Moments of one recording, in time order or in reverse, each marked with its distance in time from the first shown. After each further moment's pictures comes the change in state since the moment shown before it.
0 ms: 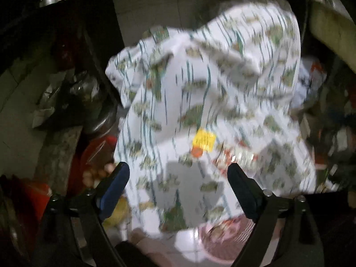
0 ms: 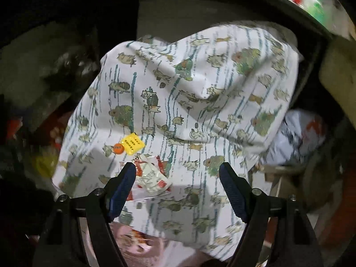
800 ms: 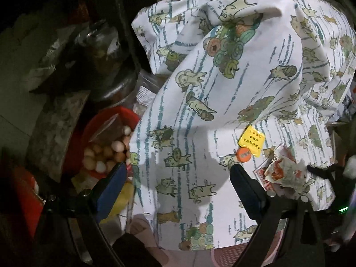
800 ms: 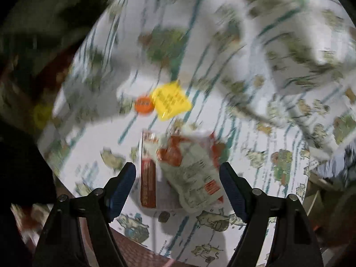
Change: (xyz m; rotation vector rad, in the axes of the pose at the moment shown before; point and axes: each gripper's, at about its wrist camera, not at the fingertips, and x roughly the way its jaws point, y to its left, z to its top) left arm 0.111 0.073 0.005 -0.171 0.203 0.080; right arm 0.168 0.091 -0.027 -0.214 0.333 0.167
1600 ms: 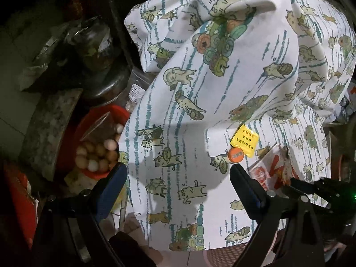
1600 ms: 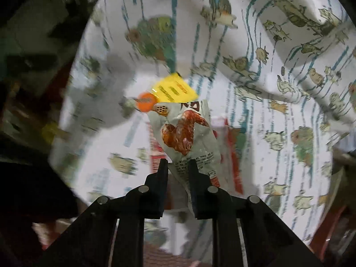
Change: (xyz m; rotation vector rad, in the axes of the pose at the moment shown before) left arm 0.004 -0.010 0.002 -0.005 0.011 -0.026; right arm 0.000 -0.038 -0.017 0.248 -0.055 0.238
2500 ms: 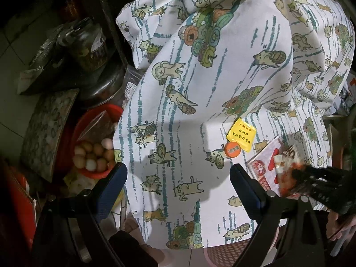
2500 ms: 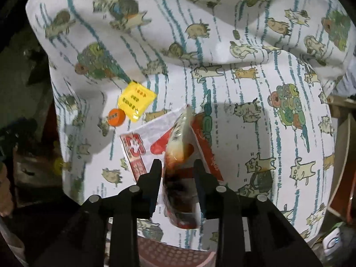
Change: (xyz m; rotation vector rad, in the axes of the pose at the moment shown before) left arm 0.004 -0.012 -0.003 0.042 0.016 0.006; right arm 0.006 -0.042 0.011 0.251 0.091 -0.041
